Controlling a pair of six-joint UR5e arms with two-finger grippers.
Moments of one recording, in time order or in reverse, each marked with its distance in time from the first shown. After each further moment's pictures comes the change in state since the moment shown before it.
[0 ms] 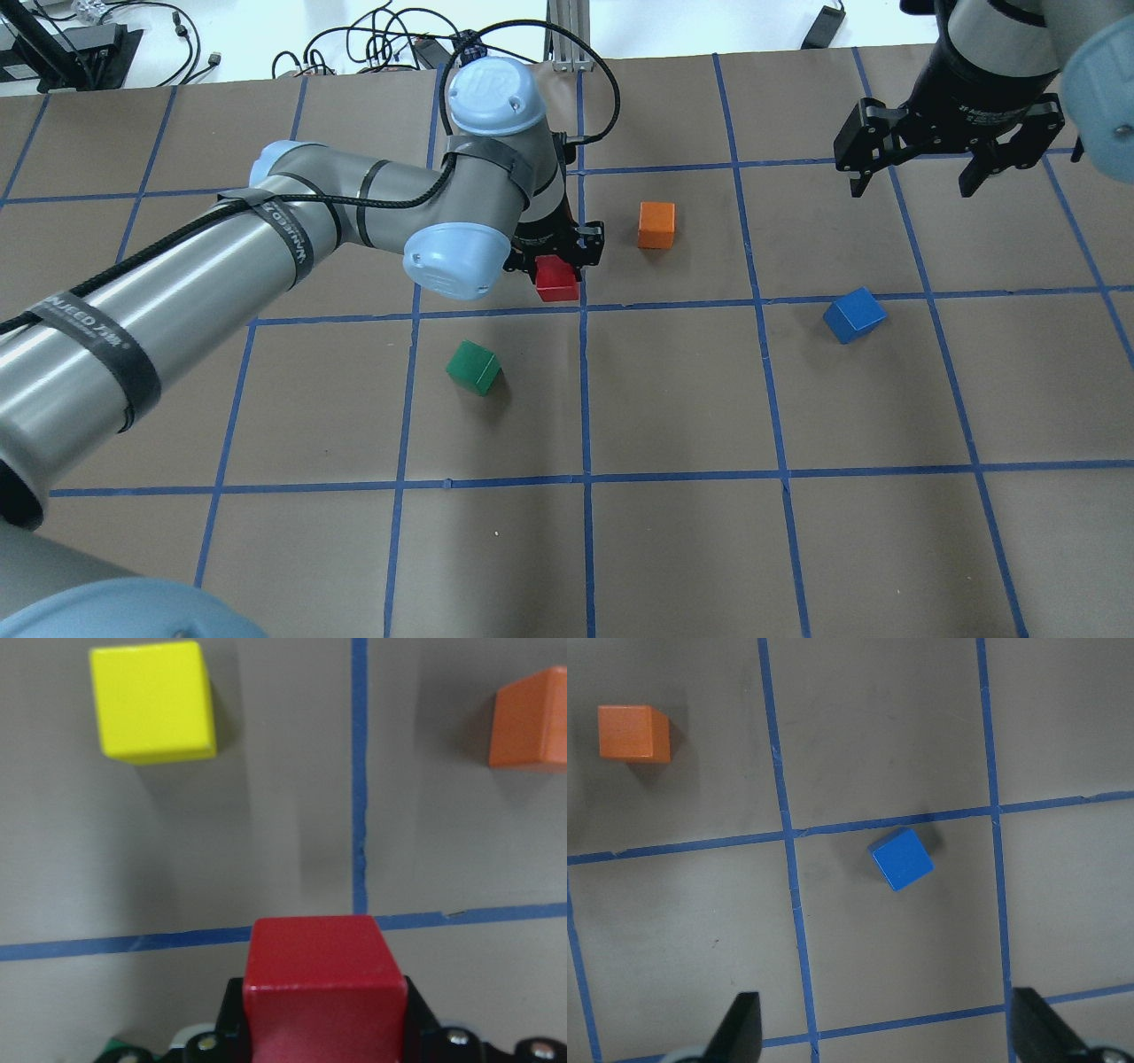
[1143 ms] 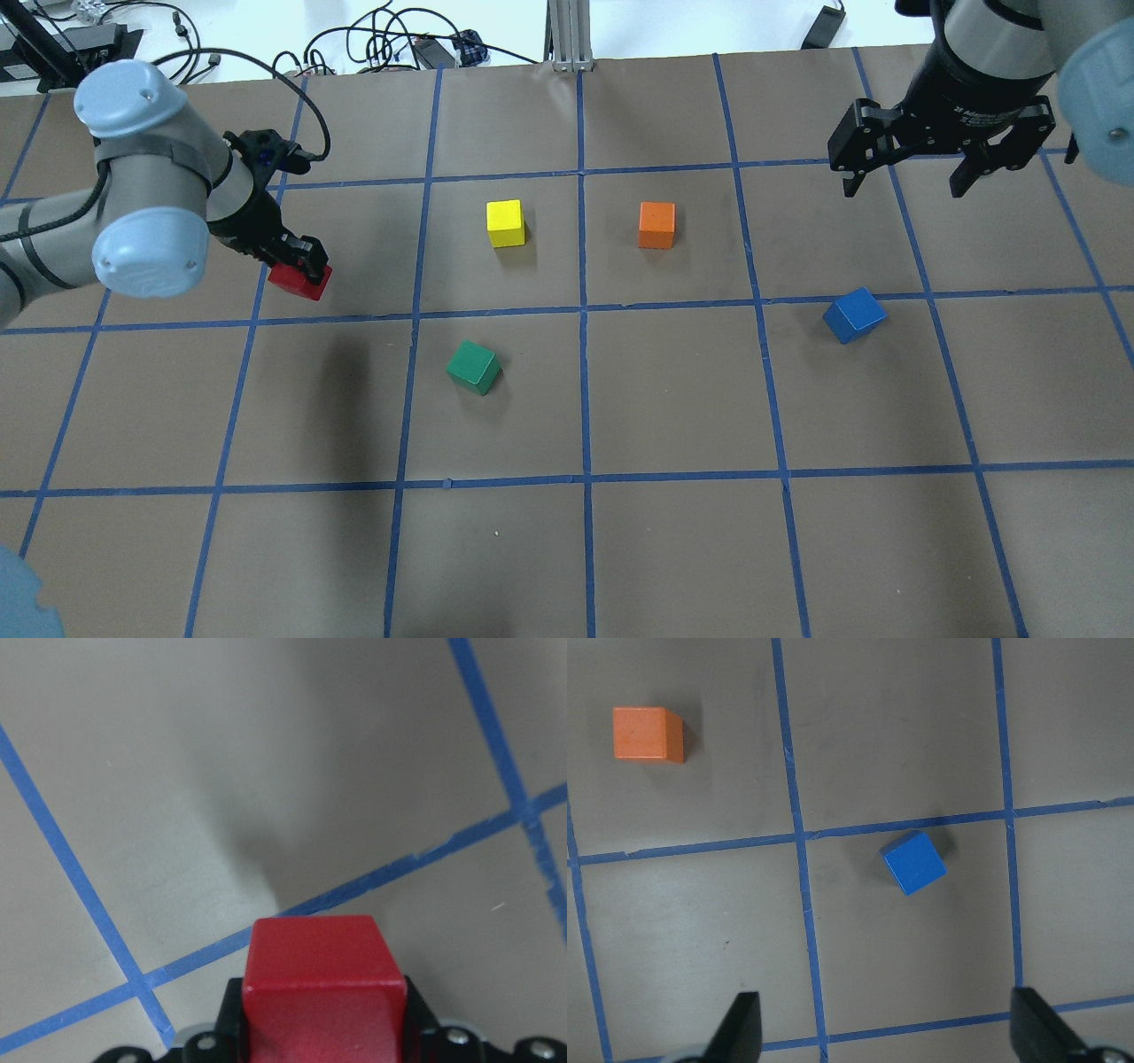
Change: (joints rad) left arm 0.543 0.204 -0.148 -0.064 0.034 0.821; right arm -0.003 0.002 0.005 -0.015 0.022 -0.012
